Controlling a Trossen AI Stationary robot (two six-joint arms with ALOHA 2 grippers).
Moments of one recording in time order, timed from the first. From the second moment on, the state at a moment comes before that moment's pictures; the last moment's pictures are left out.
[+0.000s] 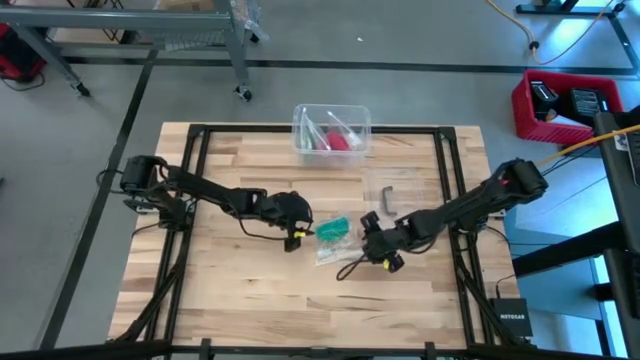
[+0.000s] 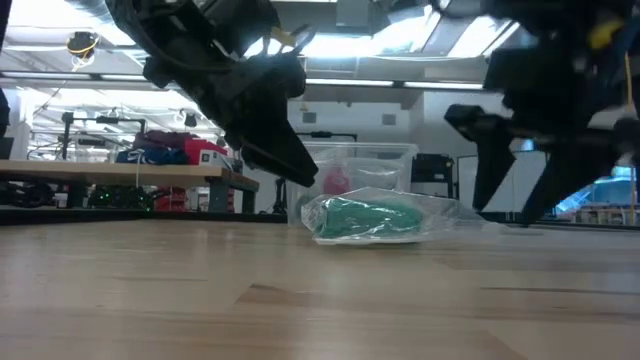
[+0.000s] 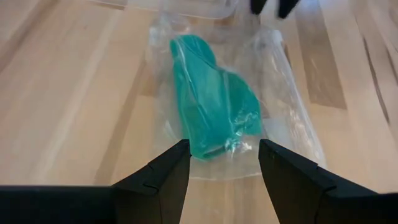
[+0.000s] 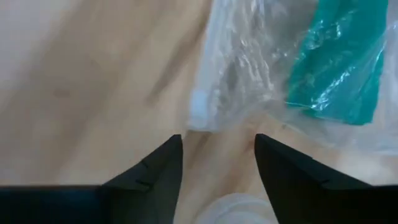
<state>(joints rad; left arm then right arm) -0.03 1.63 0.79 0.17 -0.01 -0.21 0.34 1.49 0.73 -0.35 0.17 -0.28</state>
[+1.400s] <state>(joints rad) -0.04 1.84 0.79 0.36 -0.10 -0.29 0.40 1.59 0.75 0.08 0.27 -0.46</state>
